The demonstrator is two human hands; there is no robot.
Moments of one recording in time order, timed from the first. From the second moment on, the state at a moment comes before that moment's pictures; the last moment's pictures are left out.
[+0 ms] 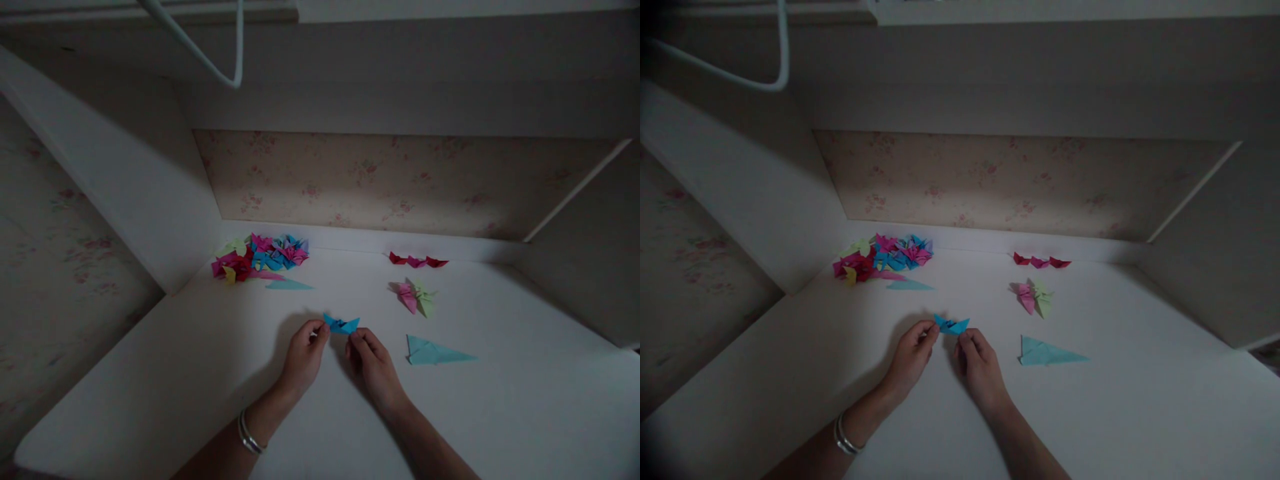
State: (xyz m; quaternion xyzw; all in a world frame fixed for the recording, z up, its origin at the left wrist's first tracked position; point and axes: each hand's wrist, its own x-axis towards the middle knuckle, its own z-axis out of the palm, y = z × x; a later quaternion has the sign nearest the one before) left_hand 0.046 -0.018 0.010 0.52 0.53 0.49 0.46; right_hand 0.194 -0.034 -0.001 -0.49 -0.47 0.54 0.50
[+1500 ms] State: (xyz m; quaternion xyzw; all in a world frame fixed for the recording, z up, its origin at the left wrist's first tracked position) left_hand 0.046 -0.017 -0.001 0.53 0.49 0.47 0.50; right_hand 0.193 -0.034 0.001 -0.49 -0.48 0.53 0.50
